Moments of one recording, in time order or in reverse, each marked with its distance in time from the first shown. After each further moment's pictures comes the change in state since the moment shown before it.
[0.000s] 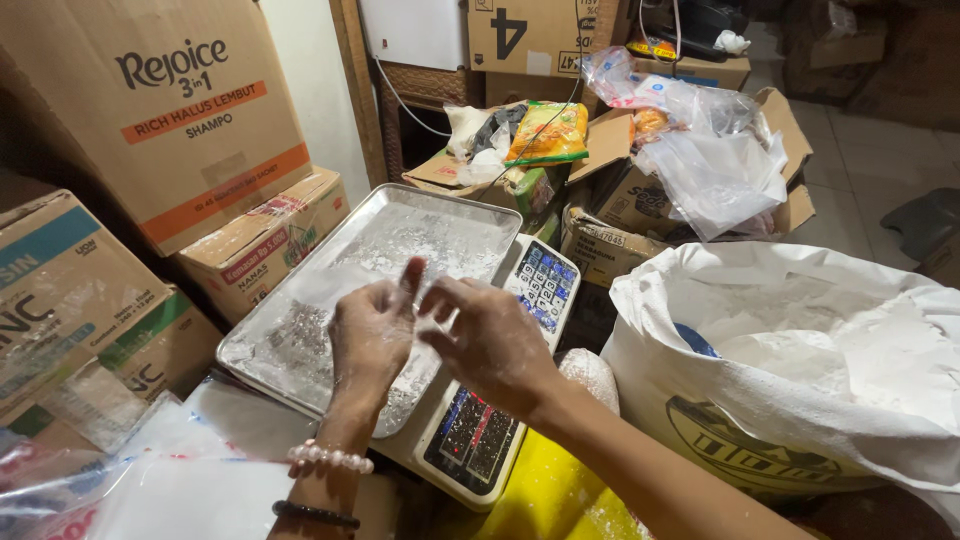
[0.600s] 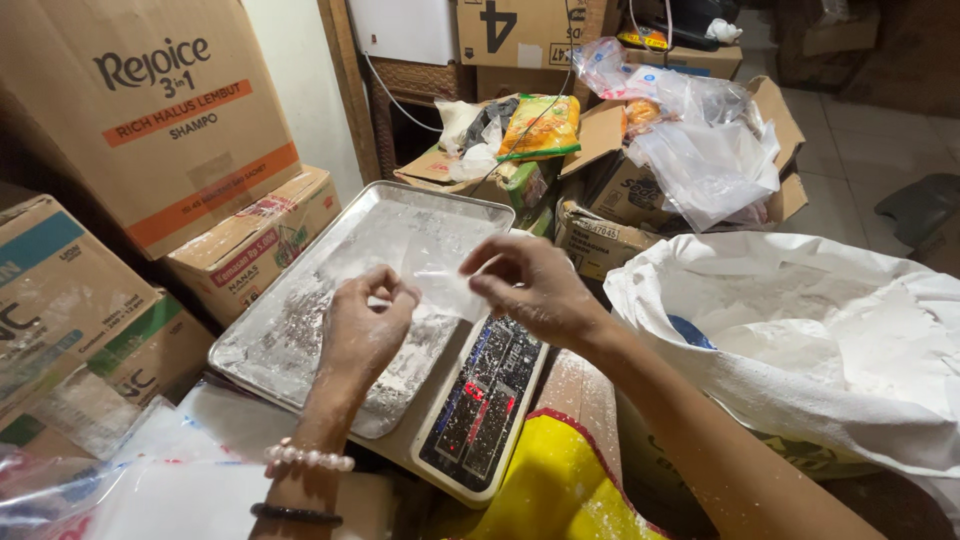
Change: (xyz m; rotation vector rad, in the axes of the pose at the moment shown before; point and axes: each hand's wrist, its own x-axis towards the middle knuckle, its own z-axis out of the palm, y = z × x) left_hand 0.012 0.000 -0.004 0.039 -0.114 0.251; right_hand 0.018 0.052 -0.051 0.260 -0.097 0.231
